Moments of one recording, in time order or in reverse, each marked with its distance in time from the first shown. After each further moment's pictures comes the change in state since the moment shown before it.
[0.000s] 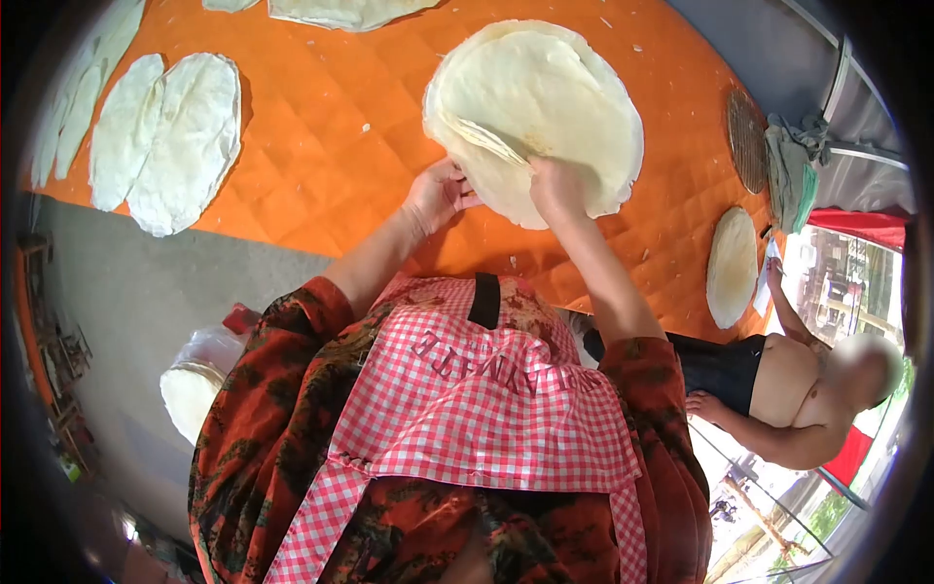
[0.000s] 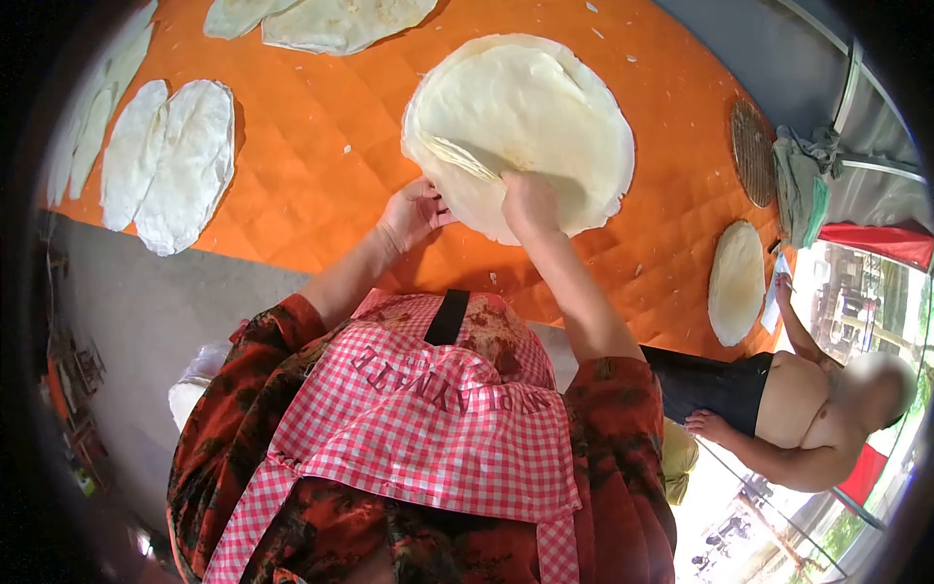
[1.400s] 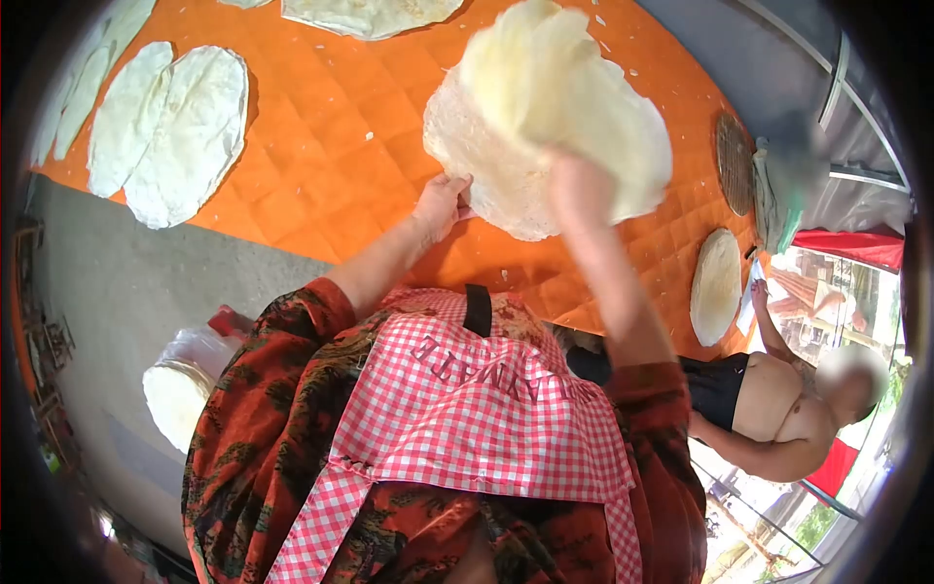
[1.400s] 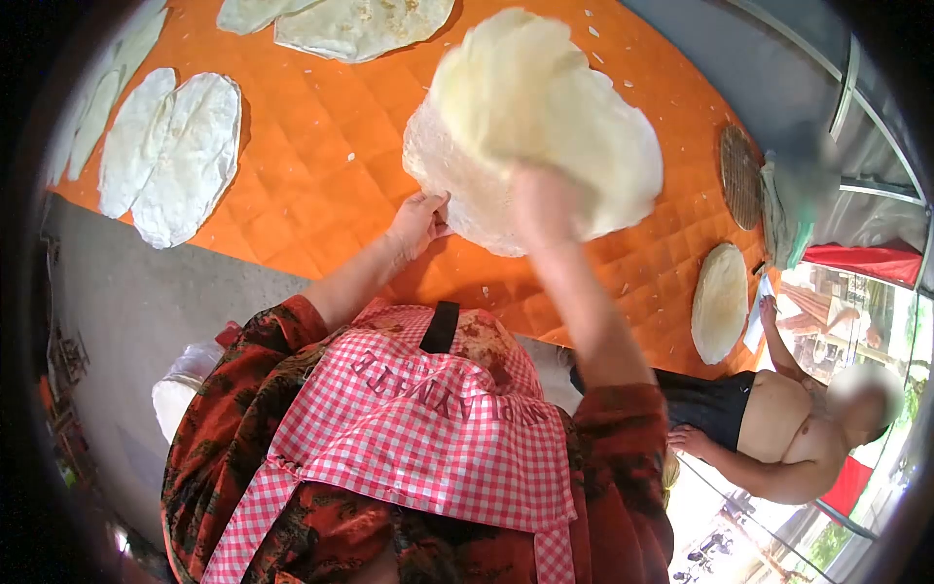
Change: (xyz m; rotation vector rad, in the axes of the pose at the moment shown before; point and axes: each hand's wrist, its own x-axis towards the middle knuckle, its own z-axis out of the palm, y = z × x) left_hand 0.018 -0.015 0.003 0.153 0.312 0.008; right_hand 0.017 -0.039 -0.083 -0.280 0.102 0.012
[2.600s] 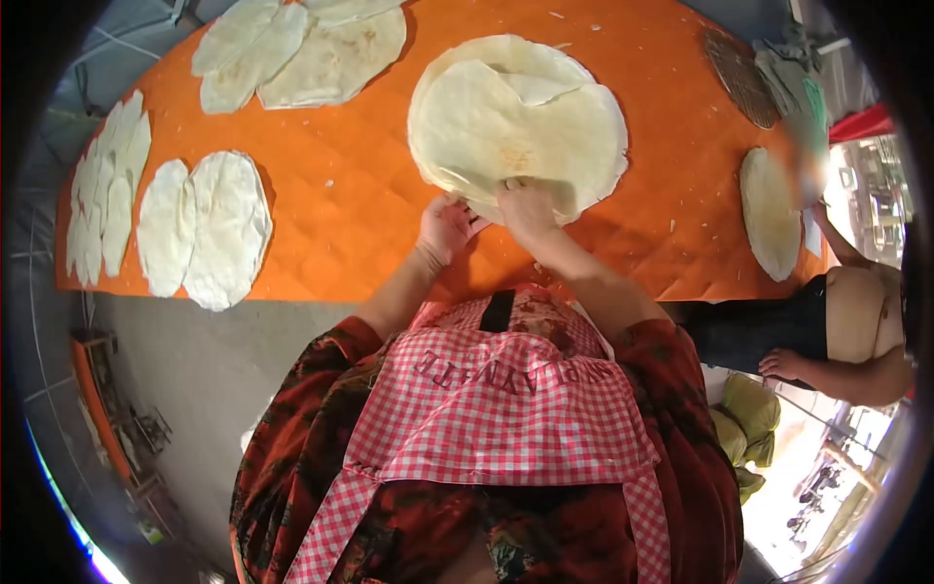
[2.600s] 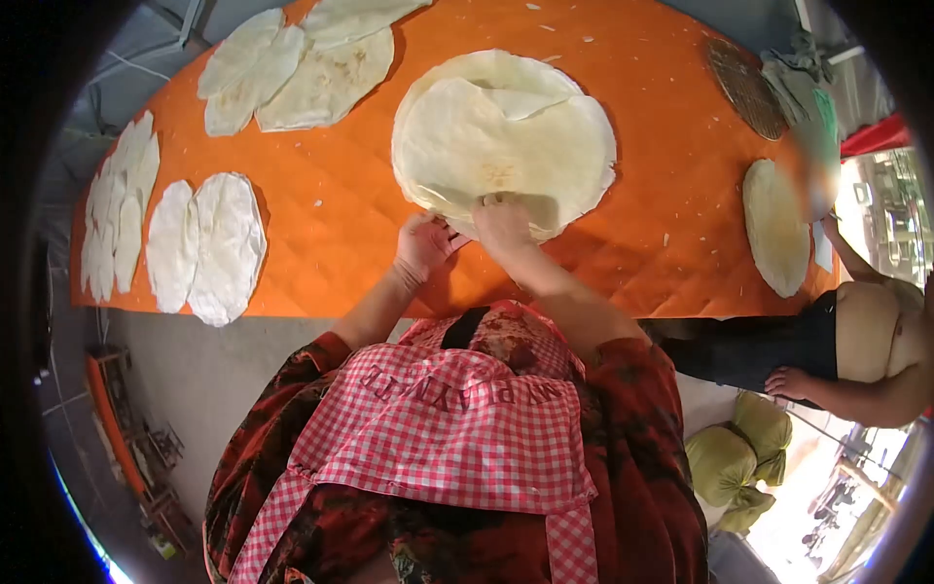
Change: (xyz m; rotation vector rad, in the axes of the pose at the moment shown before) left_hand -0.023 0.015 -0.008 -0.144 -0.354 -0.060; right_hand -0.050 -0.024 0.123 0.053 0.010 -0.112
